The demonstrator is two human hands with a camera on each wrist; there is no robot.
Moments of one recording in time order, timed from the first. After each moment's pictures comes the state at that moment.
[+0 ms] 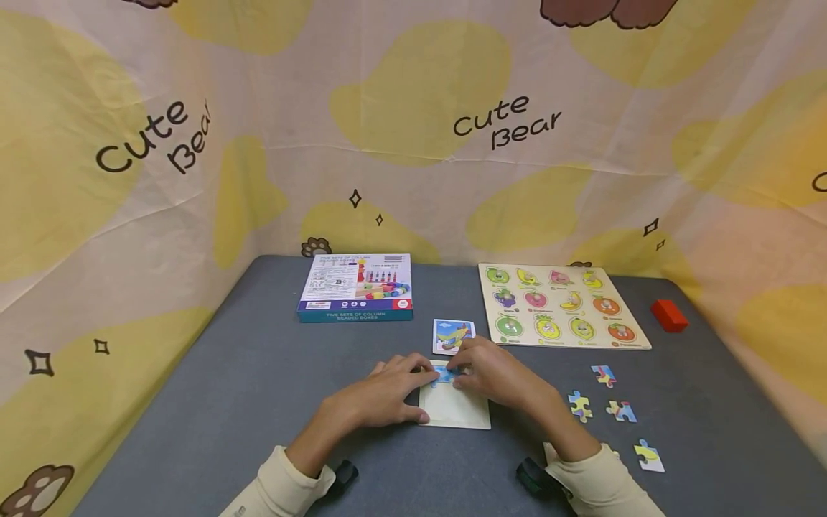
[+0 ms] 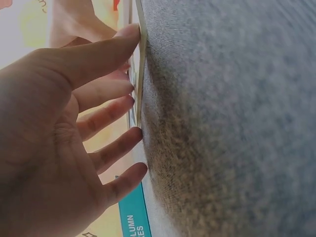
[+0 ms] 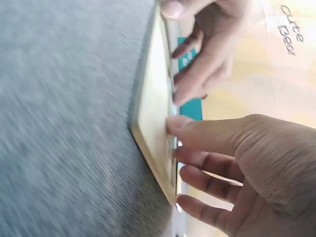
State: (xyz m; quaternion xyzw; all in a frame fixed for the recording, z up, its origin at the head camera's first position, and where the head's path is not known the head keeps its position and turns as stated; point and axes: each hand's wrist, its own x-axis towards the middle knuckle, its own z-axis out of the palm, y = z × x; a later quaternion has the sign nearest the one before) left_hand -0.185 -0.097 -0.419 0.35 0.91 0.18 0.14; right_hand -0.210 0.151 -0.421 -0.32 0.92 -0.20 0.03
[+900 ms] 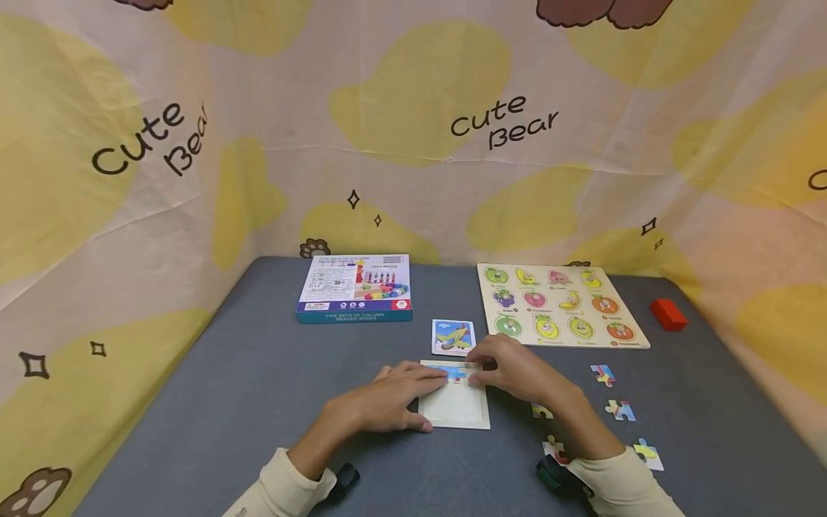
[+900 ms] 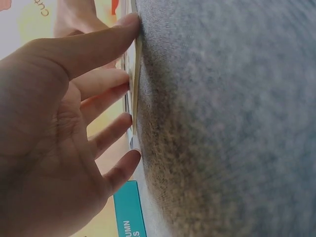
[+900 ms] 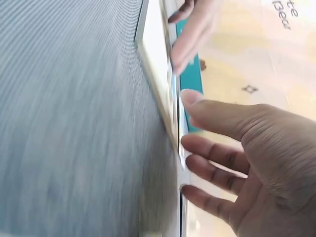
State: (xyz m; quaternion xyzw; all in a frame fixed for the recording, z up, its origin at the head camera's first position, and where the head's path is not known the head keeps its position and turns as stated) left_hand -0.182 -0.091 -0.420 0.36 0.89 0.20 0.18; right_hand -0.215 0.186 -0.420 -0.27 0.92 -0.26 0.07
